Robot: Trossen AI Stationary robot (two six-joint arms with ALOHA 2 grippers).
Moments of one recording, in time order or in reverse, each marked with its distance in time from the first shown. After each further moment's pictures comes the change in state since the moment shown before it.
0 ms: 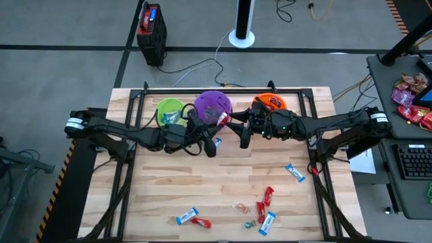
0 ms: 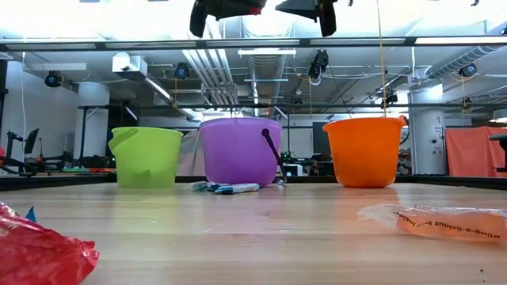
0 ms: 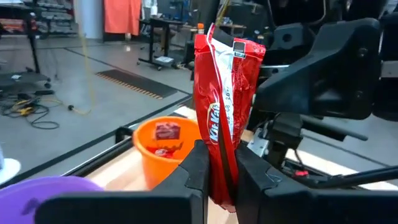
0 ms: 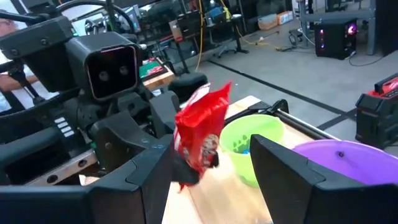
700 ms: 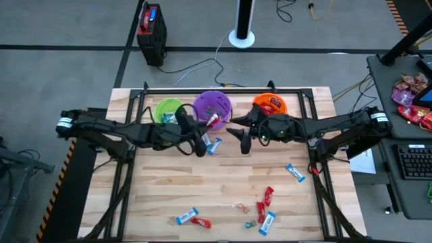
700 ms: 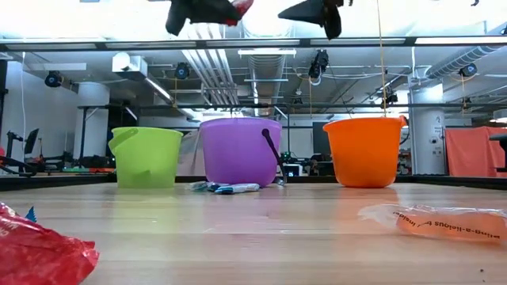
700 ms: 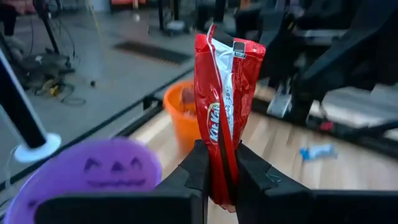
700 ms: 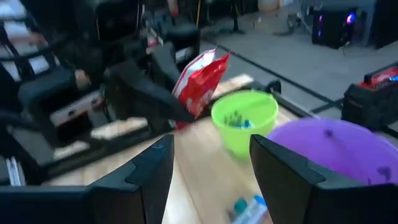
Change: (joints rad) left arm 0.000 -0.133 0.000 -0.349 -0.017 -0.020; right arm 0.033 -0.006 0.000 -0.113 0.017 -0.044
